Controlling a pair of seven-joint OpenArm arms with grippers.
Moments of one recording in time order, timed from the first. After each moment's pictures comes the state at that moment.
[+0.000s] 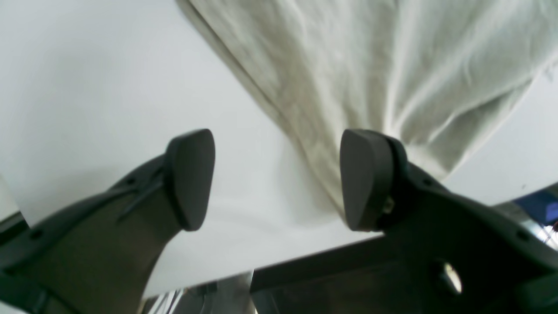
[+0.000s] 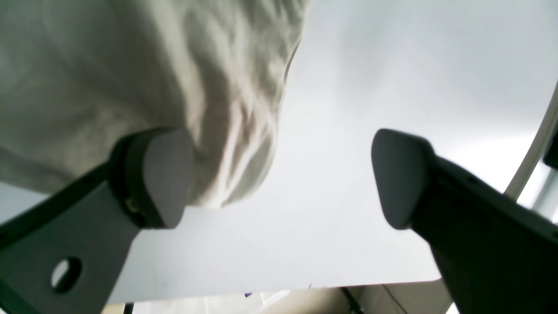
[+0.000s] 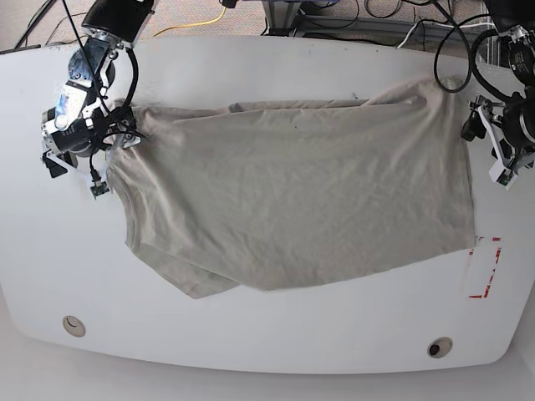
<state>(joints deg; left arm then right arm) 8.8 -28.9 -30.7 104.9 -40.7 -41.8 83.7 -1.0 8.8 25.0 109.2 1.9 40.5 -83.1</state>
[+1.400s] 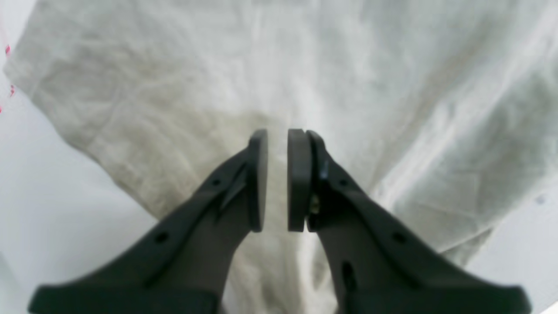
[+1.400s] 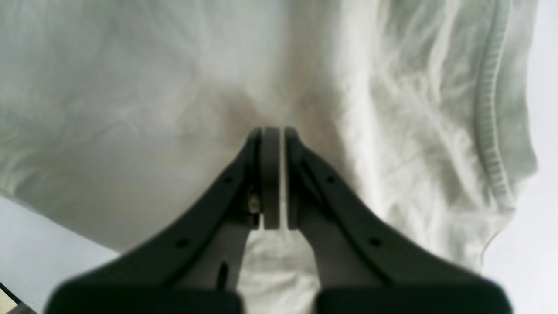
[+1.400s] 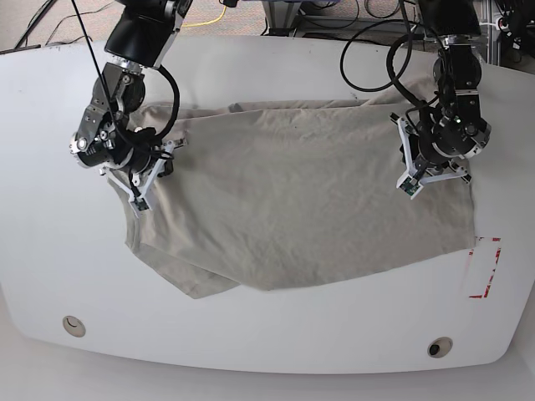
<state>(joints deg) 3.8 -12.6 -9.8 102.3 -2.9 -42.0 64.2 4.1 2.5 24.6 92.9 16.0 40.4 -75.8</state>
